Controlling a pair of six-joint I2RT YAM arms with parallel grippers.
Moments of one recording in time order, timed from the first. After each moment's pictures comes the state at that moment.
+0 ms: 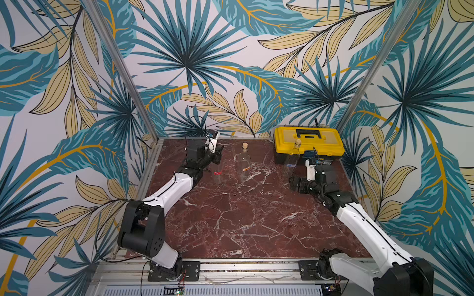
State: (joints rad) left arm -0.27 1.56 1.10 0.21 0.20 0.05; right arm 0.19 1.08 0.81 -0.41 0.00 0.25
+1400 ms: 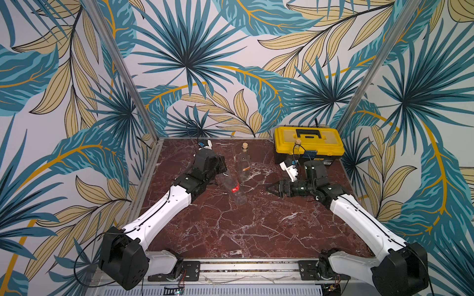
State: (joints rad) left arm -0.49 1.31 1.08 -0.23 -0.17 -0.69; right arm 0.30 1.19 0.91 -0.44 -0.73 0.34
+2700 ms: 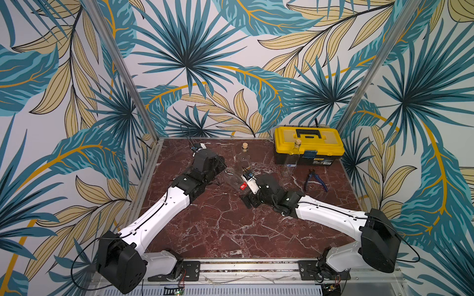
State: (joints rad) left arm -0.51 1.28 1.10 -0.28 -0.16 -1.01; right arm 0.84 1.46 0.95 -0.15 0.18 0.00
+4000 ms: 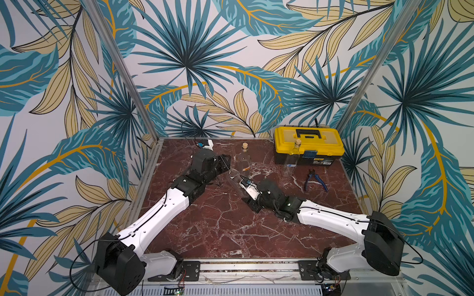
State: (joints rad) left arm -0.51 1.26 1.07 -0.17 0.00 -0.85; right arm 0.87 1.41 0.89 -0.12 0.12 -0.09
